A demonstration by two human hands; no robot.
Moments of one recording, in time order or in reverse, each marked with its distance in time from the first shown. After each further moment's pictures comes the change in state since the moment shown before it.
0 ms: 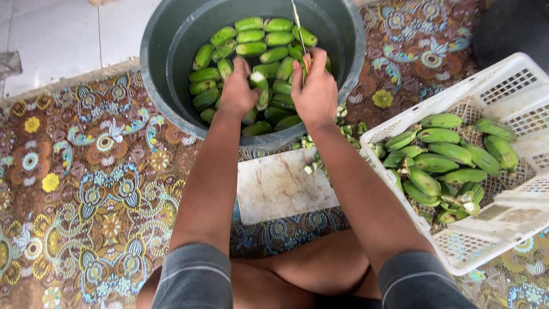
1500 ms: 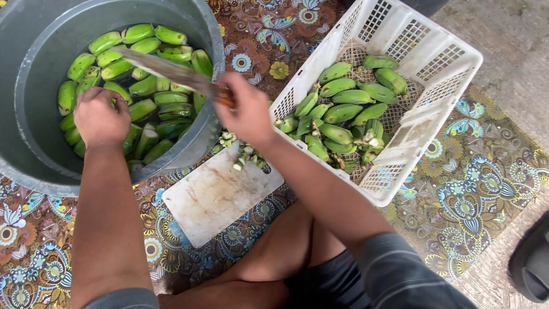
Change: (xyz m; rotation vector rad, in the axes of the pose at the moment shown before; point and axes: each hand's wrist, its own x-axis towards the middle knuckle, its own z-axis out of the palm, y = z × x) left_hand 0.077 -0.085 0.030 0.759 0.459 0.747; right_hand -0.053 0.069 -0.088 0.157 0.198 -0.152
